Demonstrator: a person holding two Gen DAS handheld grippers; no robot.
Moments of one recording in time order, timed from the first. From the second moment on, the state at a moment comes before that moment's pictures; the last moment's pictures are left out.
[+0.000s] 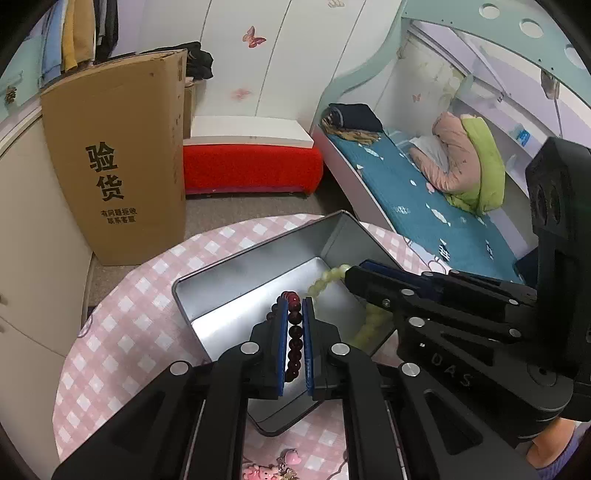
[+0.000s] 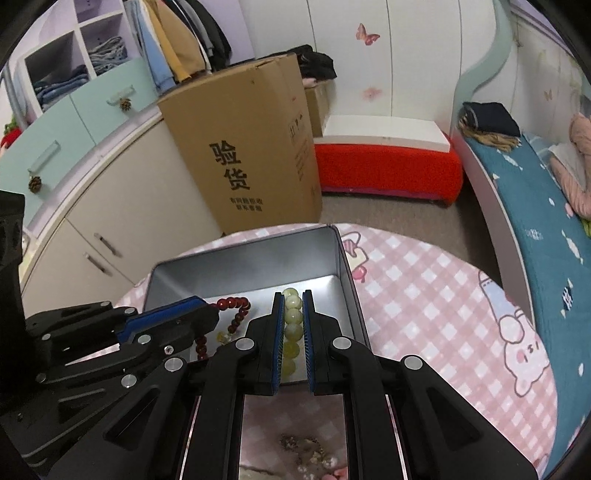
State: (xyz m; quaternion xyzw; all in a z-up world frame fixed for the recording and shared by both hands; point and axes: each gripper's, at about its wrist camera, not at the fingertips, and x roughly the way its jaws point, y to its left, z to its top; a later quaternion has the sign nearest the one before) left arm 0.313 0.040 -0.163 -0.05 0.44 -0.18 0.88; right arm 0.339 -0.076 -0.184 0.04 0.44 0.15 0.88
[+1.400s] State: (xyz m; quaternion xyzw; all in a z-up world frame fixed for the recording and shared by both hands) left arm 0.157 0.067 -0.181 -0.03 0.40 -0.08 0.91; right arm 0.174 -0.155 -0.181 0.06 0.39 0.10 0.91
